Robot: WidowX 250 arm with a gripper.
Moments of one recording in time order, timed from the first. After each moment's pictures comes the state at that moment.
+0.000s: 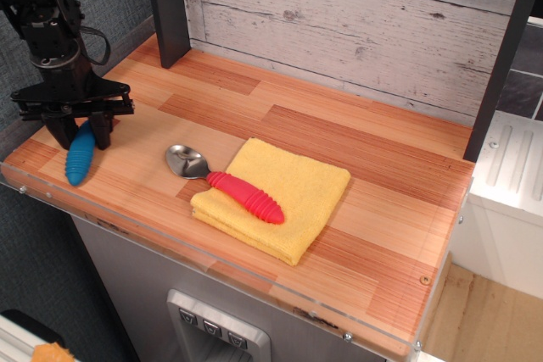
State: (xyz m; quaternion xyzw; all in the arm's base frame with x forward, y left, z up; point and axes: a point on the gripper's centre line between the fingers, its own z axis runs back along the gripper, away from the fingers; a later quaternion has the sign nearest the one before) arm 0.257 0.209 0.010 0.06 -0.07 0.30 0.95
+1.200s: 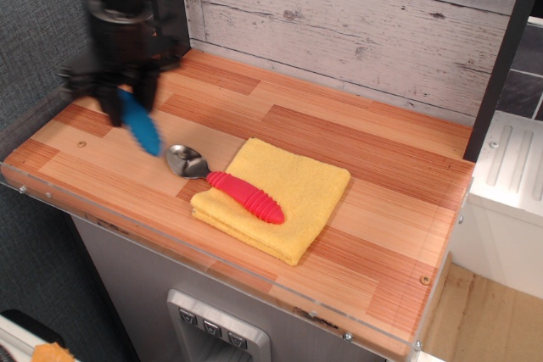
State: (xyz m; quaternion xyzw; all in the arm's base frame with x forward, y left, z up) arm 0.279 0.124 0.065 0.10 -0.09 0.53 0.83
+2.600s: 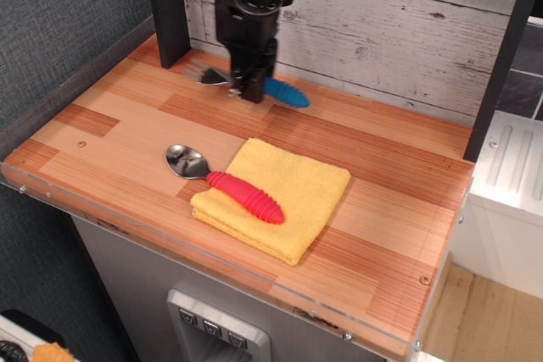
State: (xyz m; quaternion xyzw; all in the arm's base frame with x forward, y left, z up) arm 0.389 0.082 0.032 0.00 -0.13 0.75 0.65
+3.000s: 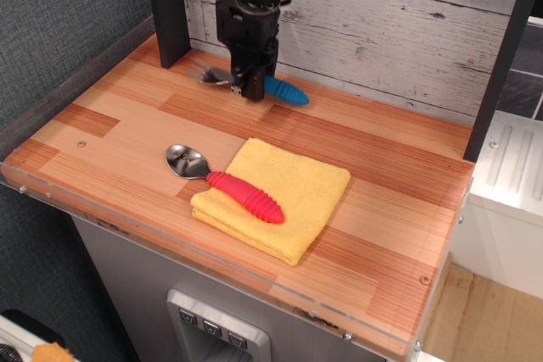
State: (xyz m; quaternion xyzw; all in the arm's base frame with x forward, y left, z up) arm 0.399 0.087 0.019 0.01 -0.12 0.75 0.66
